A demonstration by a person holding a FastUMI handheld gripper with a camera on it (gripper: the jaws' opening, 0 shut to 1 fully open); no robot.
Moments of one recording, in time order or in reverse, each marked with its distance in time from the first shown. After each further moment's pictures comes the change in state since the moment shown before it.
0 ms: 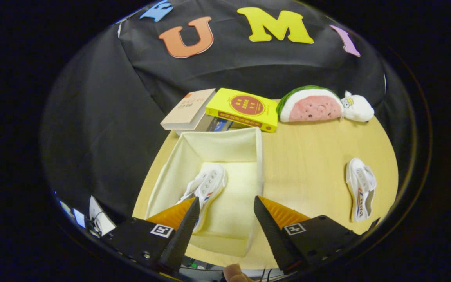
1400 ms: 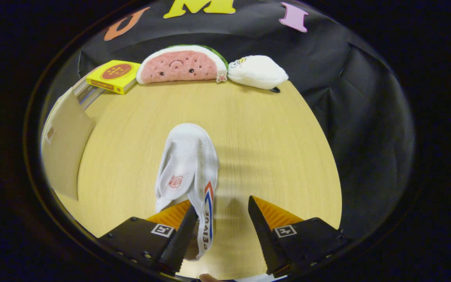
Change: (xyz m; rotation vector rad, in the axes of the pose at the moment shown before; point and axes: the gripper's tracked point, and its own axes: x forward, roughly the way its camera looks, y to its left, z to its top) arm 0.023 -0.403 -0.074 0.002 0.181 -0.420
